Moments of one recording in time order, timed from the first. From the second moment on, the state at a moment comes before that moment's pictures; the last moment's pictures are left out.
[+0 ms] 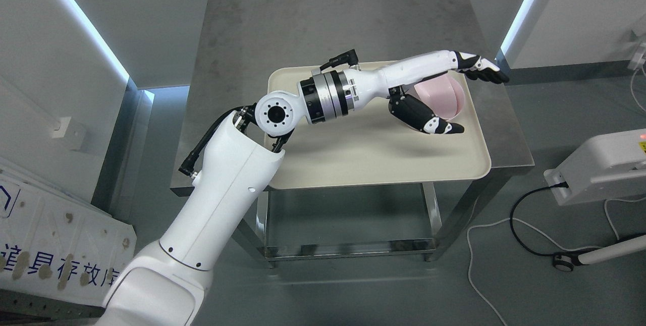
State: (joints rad) left arm -0.84 0.03 -0.57 -1.37 -0.11 -0.26 -0.72; right arm 0.04 0.00 0.00 0.00 0.00 -0.25 0.00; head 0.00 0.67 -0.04
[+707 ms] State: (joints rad) left arm -0.74 0.03 -0.52 -1.37 -0.42 -0.28 -0.62; right arm 0.04 0.00 0.00 0.00 0.00 -0.25 0.00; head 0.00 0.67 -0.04
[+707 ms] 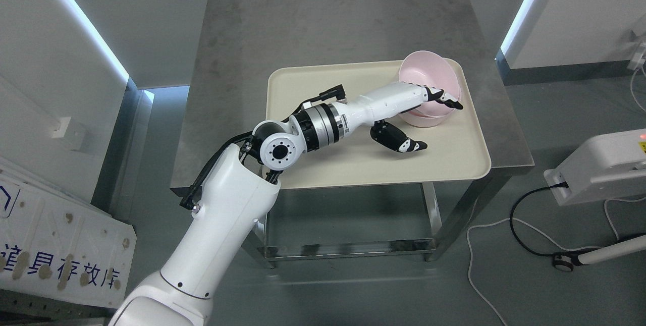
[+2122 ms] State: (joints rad) left arm -0.75 0.00 -0.46 -1.36 -0.66 -0.36 -0.62; right arm 0.04 0.00 0.00 0.00 0.00 -0.25 0.00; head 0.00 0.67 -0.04
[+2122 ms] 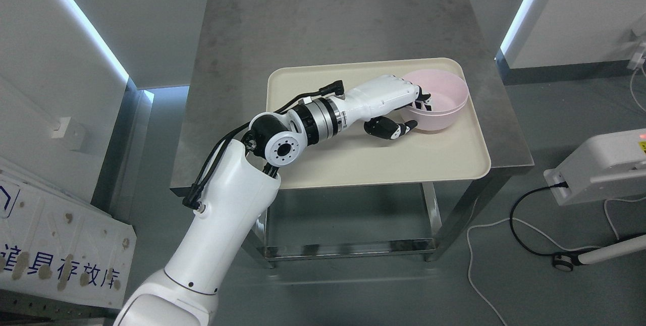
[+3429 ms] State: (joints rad) left arm -0.67 0.00 -0.06 -1.50 -0.37 -0.73 -0.72; right arm 0.04 0.00 0.00 0.00 0.00 -0.25 0.00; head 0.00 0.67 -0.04
